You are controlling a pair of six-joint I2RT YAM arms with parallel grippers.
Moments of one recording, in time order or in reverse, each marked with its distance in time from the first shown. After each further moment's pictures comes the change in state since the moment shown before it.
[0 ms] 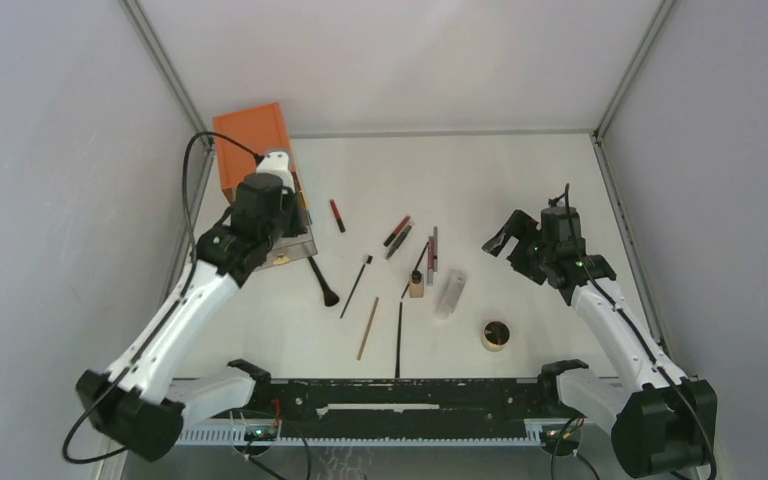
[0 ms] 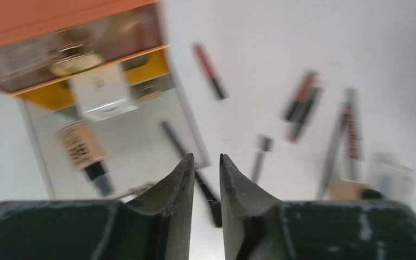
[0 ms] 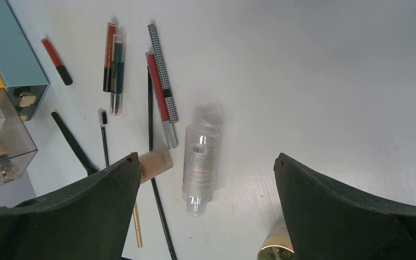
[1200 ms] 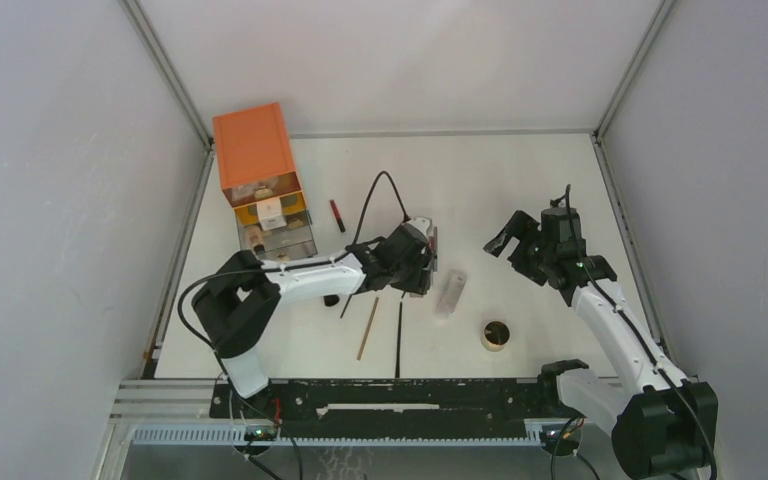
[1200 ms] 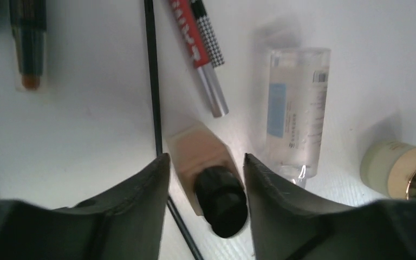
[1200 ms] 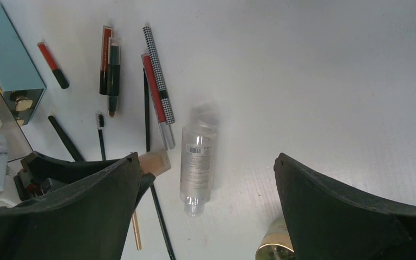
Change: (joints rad) left arm -0.555 0.598 -0.037 0.364 0.163 -0.284; right arm 0.001 -0.009 0.000 -0.009 0.016 0.010
